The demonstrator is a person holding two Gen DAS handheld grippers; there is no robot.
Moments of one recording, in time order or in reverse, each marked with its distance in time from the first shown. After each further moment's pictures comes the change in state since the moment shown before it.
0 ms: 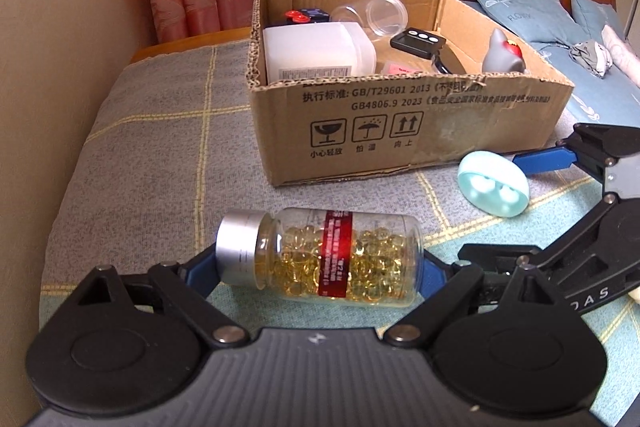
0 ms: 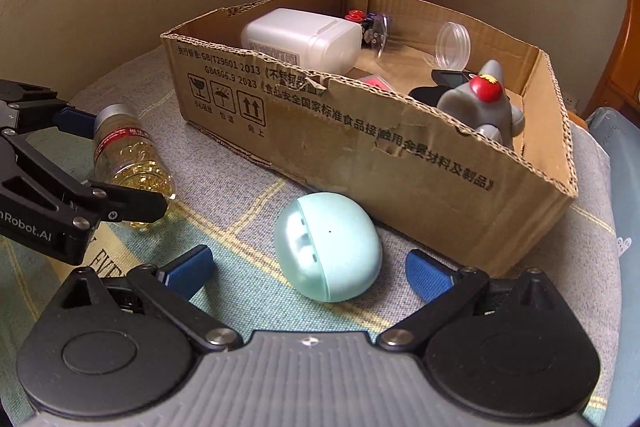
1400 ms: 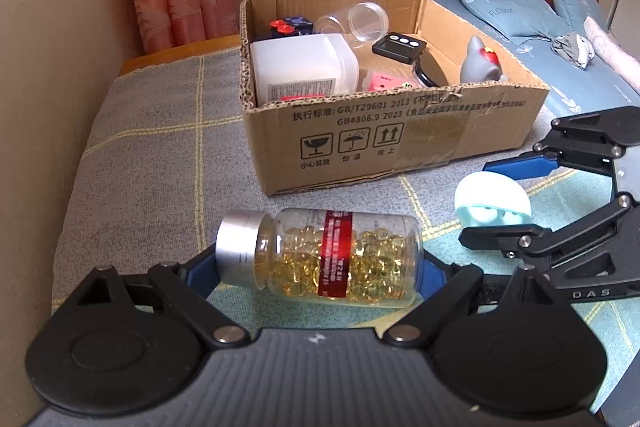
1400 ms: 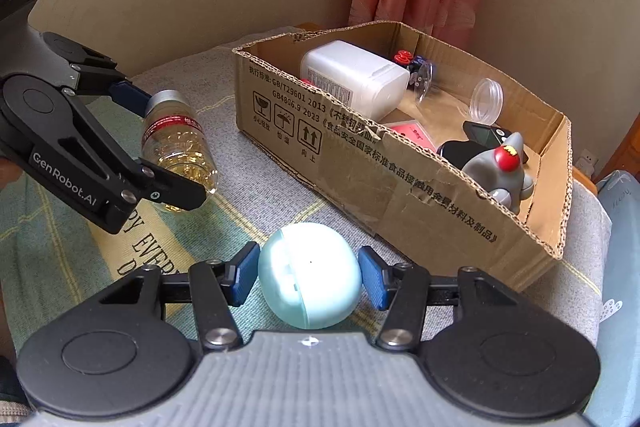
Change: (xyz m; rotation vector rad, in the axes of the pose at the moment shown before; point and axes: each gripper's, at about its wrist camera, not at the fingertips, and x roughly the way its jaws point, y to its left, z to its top) left arm -0.018 0.001 0.012 0.047 0.011 -0.047; right arm -0.031 0.019 0.001 -0.174 -0.040 0.037
